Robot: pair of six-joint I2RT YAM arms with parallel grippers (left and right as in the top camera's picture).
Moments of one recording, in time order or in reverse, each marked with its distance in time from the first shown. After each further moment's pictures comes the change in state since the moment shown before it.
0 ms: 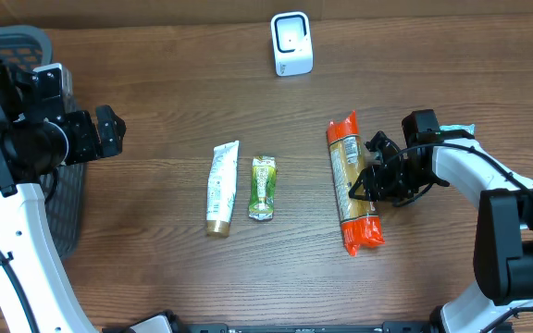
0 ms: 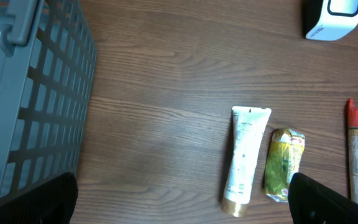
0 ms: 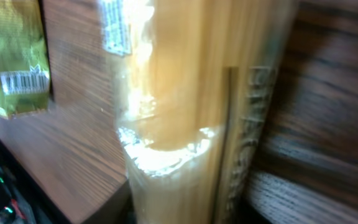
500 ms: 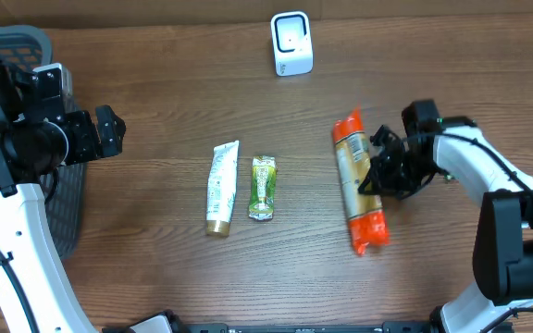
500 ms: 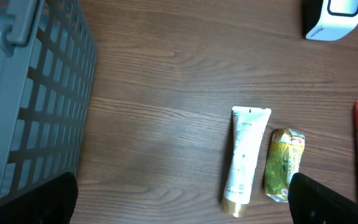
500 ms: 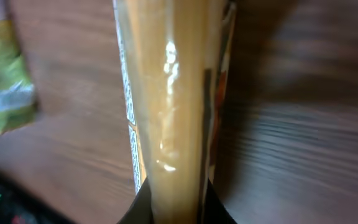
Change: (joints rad) left arm 0.000 0.000 0.000 0.000 0.000 0.000; right arm 0.017 -0.003 0.162 -0.207 0.173 0.134
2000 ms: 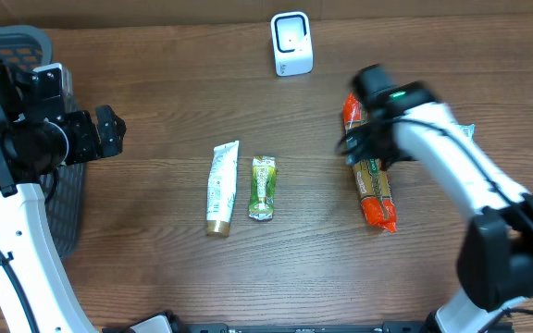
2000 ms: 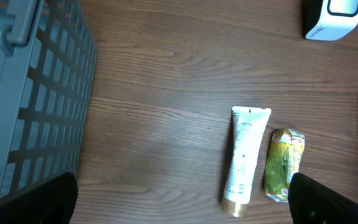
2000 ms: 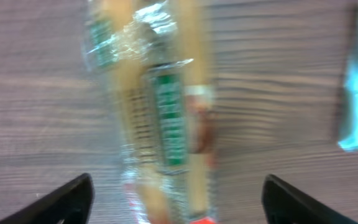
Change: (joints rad) left arm 0.000 0.000 0.000 0.000 0.000 0.000; right arm 0.187 0.004 0.286 -0.133 0.563 0.270
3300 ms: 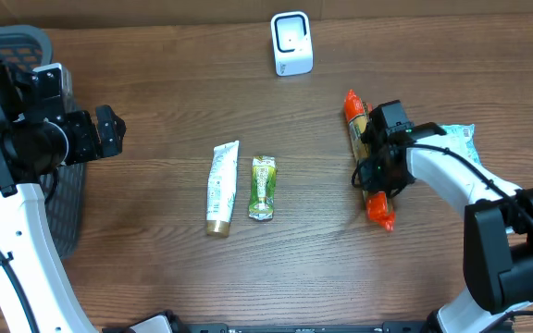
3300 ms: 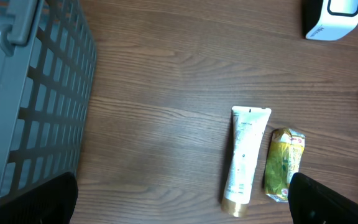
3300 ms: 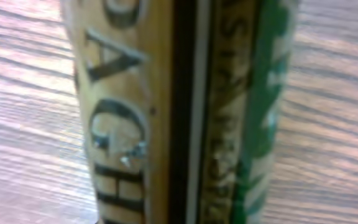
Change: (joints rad) left arm 0.000 0.000 0.000 0.000 0.000 0.000; right arm -0.042 -0.017 -0.365 0.344 -0.203 -0.213
